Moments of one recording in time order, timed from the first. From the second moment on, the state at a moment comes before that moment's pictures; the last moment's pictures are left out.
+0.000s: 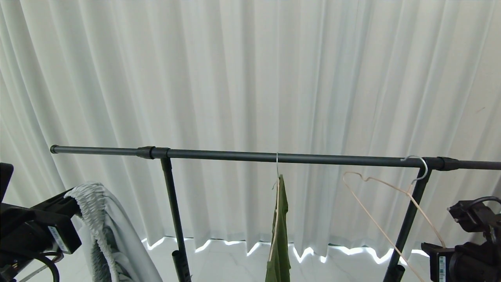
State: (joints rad) left arm -0.13 1.00 -0.27 -0.61 0.03 0.12; right arm 0.50 1.28 -0.23 -0.40 -0.33 0.34
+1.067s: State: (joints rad) left arm -0.15 1.02 -0.26 -0.61 -0.03 0.13; right arm 0.53 1.30 -0.22 -0.47 -0.31 0.34
